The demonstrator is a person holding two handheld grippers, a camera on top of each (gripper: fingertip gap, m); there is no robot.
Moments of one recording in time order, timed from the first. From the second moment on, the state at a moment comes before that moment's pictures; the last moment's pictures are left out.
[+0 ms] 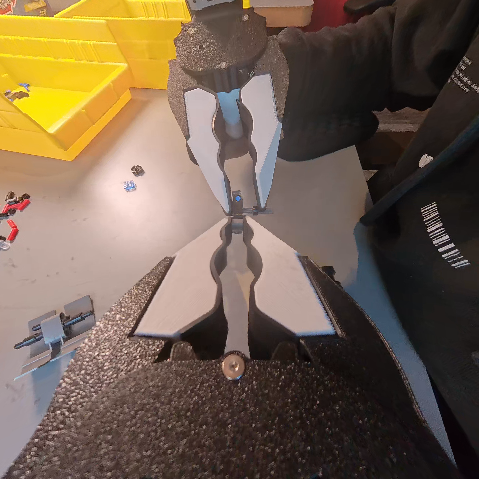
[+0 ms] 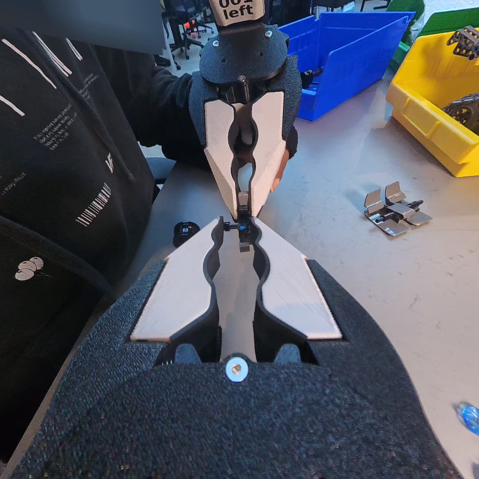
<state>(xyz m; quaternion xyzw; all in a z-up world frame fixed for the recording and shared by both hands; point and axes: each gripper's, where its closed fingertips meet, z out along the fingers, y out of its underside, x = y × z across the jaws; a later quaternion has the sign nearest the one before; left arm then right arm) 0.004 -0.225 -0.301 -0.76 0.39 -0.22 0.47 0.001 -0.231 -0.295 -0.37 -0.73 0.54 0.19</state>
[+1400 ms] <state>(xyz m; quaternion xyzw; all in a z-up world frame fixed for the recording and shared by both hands) -0.002 -0.222 -0.302 -0.73 0.44 -0.09 0.51 -0.001 -0.223 -0.294 -0.33 -0.76 0.48 0.27</state>
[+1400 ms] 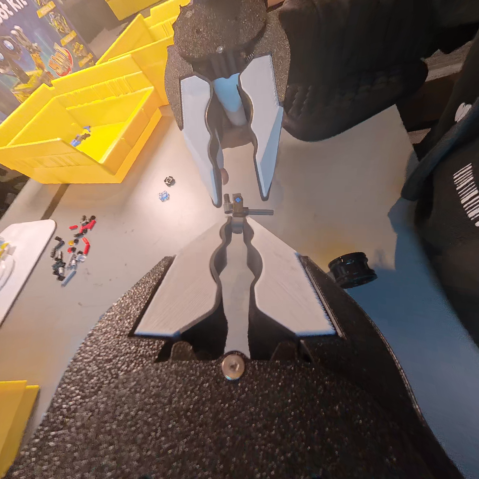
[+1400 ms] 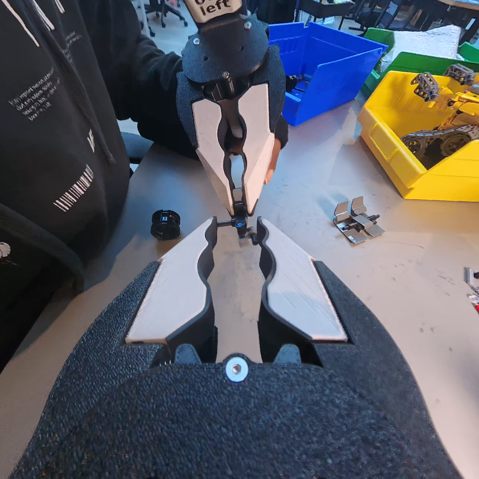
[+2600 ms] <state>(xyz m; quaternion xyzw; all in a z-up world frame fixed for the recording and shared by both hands) -0.013 -0.202 -0.283 -0.69 0.44 -0.24 0.51 -0.011 -0.190 -0.282 -0.39 -0.70 0.49 0.34</state>
